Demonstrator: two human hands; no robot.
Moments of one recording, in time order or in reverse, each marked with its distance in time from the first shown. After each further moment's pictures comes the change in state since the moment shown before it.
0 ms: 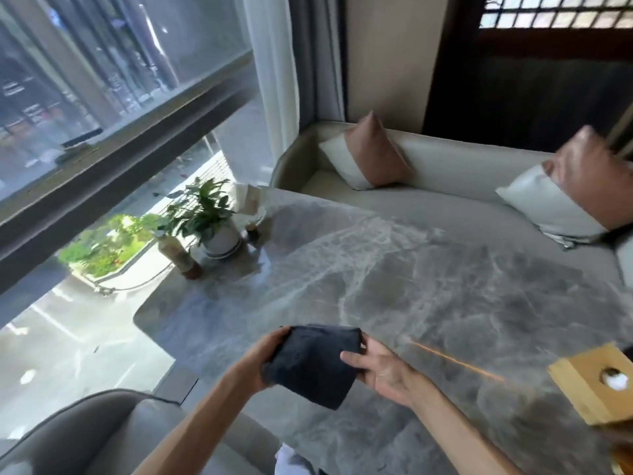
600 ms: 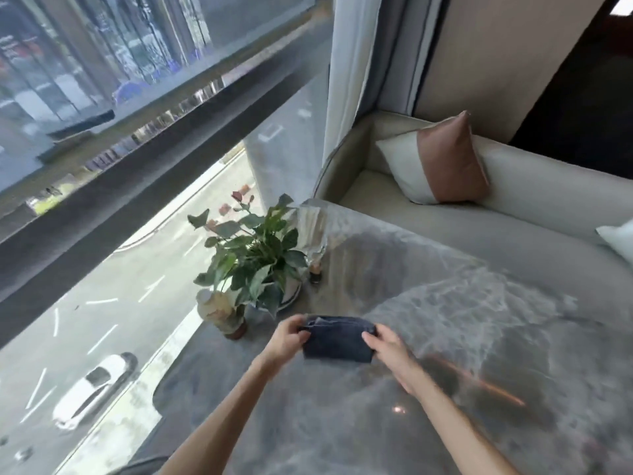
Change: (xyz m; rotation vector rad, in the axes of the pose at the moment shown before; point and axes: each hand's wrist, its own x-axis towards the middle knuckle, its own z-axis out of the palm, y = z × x) left_hand 0.263 0.206 -0.242 0.486 0.005 0.392; right_hand 0.391 -0.053 0.082 -0.534 0.460 -0.048
